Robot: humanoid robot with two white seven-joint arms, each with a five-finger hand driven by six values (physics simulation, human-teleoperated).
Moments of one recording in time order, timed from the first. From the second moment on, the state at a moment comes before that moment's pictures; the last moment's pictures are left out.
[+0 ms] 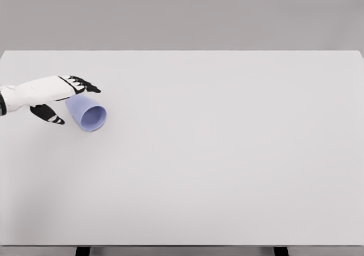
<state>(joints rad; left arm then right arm) -0.62 0.88 -0.63 -1.28 -0.32 -0.61 -0.46 -0.01 0.00 -0.08 -0.01 0.07 -0.06 0.07</state>
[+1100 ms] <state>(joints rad) -0.63 0.78 -0.66 -1.18 -0.44 -0.61 -0.45 -0.01 0.00 -0.08 -0.01 0.07 -0.06 0.07</state>
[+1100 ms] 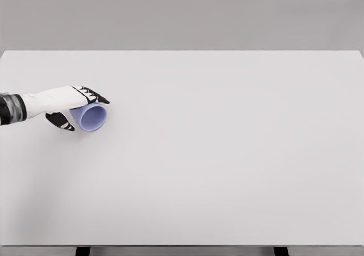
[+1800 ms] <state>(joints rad) -0.68 0.77 -0.65 -1.18 -0.44 -0.61 -0.45 -0.01 0.00 -0.08 -0.01 0.07 -0.06 0.07</state>
